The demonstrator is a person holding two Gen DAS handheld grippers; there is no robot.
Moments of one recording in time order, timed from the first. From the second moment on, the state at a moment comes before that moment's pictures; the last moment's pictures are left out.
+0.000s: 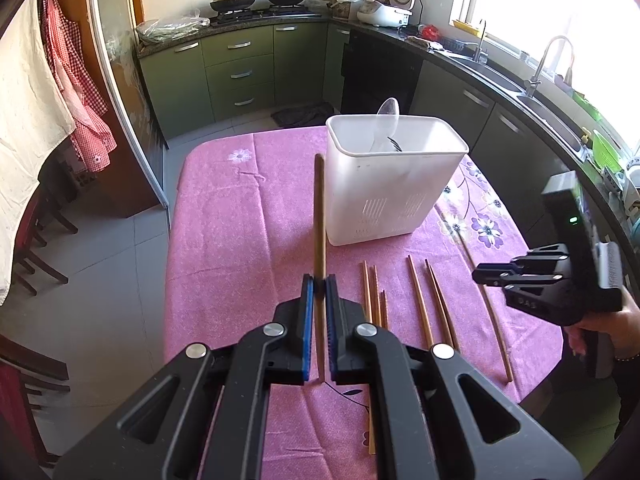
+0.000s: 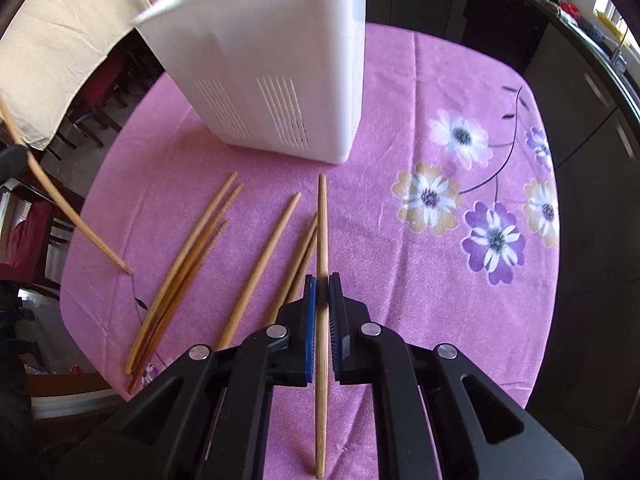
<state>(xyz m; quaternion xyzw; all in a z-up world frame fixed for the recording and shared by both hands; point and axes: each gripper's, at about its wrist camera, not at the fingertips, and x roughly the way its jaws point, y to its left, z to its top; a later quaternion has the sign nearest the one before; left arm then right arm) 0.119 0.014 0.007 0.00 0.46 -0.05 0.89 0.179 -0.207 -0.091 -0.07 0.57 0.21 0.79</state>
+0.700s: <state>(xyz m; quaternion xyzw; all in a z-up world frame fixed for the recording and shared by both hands) 0.100 0.009 0.012 0.01 0.45 -0.04 0.89 0.076 -0.278 0.015 -0.04 0.41 0.25 0.88</state>
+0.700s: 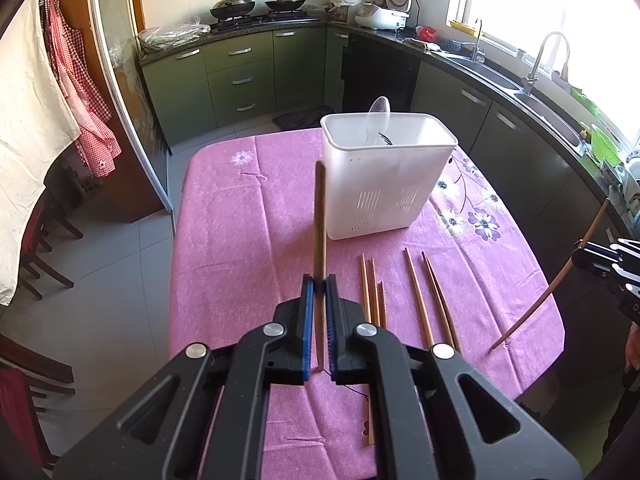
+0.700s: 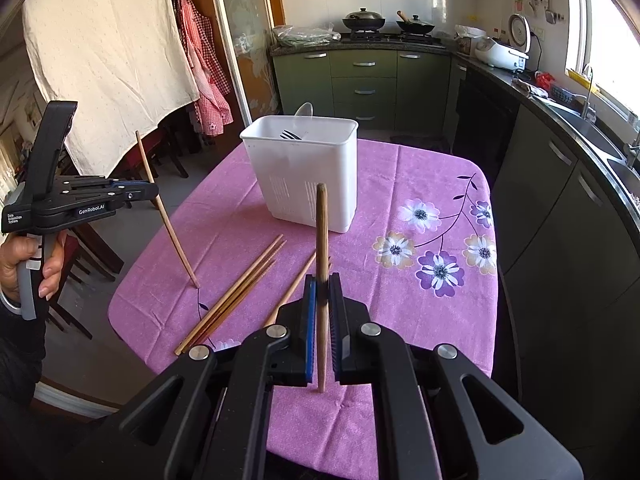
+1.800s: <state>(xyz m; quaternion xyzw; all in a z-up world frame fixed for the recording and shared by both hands) 0.205 -0.041 0.131 0.02 0.32 -0.04 0.95 0.237 -0.218 0.147 0.01 0.27 0.25 0.93</state>
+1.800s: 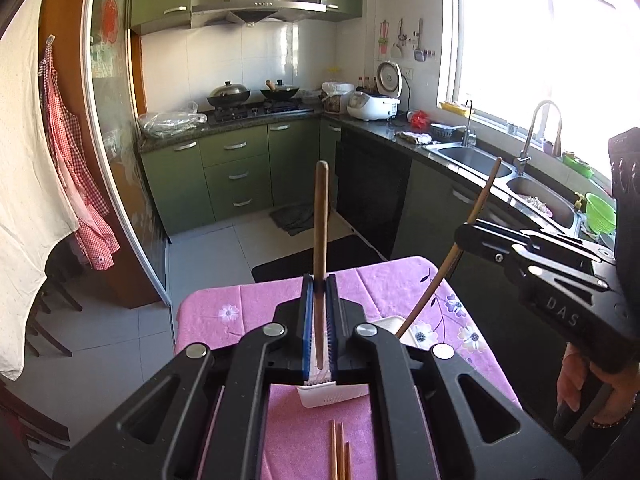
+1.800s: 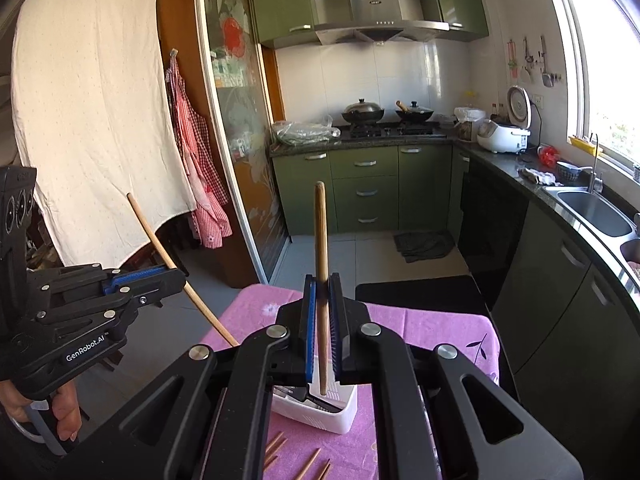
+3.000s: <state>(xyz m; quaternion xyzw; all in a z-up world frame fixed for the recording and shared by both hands) 0.156 -0.031 -0.093 0.01 0.59 -0.08 0.80 0.142 -0.280 -0.074 -0.02 0.50 0.24 0.83</state>
